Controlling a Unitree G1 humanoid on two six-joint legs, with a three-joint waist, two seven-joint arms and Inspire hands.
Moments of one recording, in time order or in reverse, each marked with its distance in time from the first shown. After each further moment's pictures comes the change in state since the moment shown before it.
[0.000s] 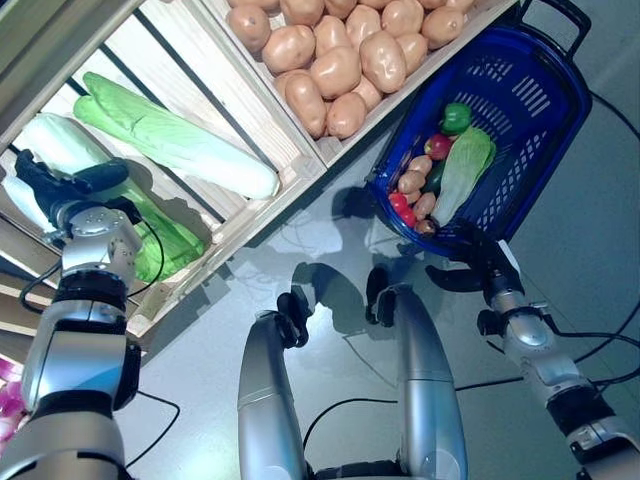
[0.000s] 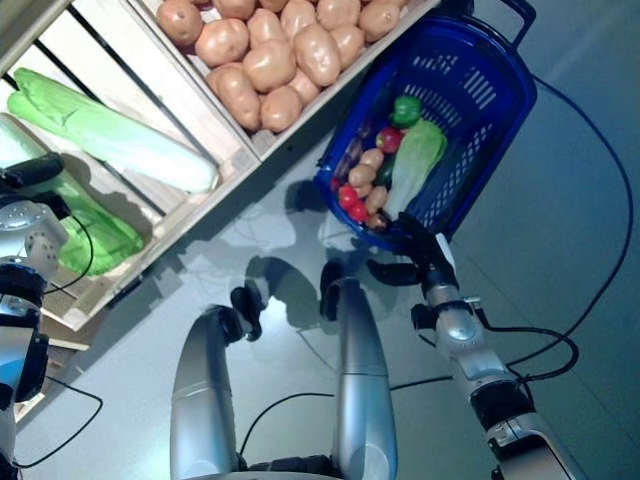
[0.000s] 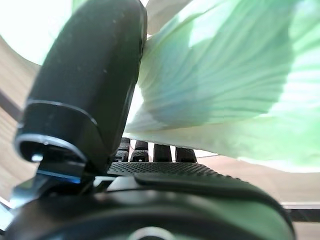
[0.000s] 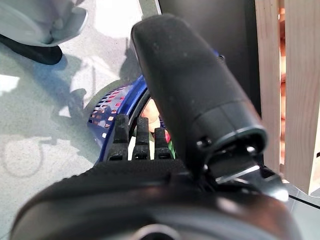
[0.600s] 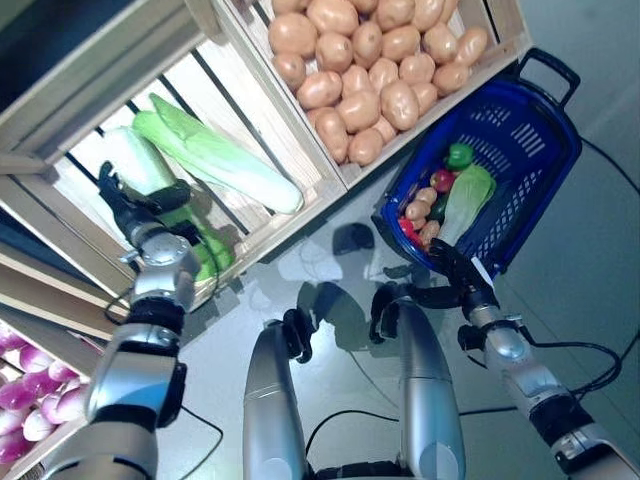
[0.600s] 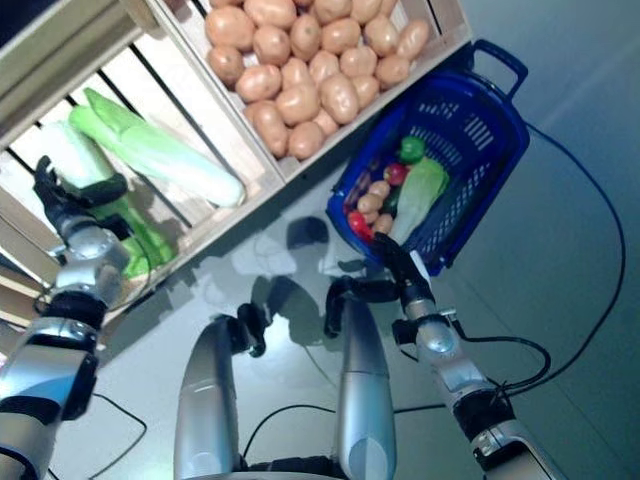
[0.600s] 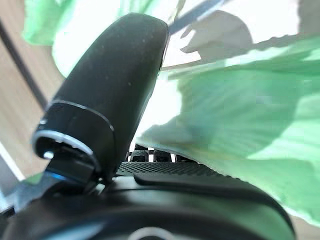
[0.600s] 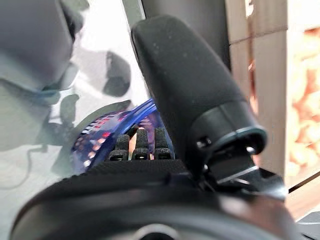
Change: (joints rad) left arm 0.138 -0.165 0.061 -0.099 0.008 -0.201 -0.065; right arm 0.013 0.058 0.073 0.027 -0.005 0.007 0.001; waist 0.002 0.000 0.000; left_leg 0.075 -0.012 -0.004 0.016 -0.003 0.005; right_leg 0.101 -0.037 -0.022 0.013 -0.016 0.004
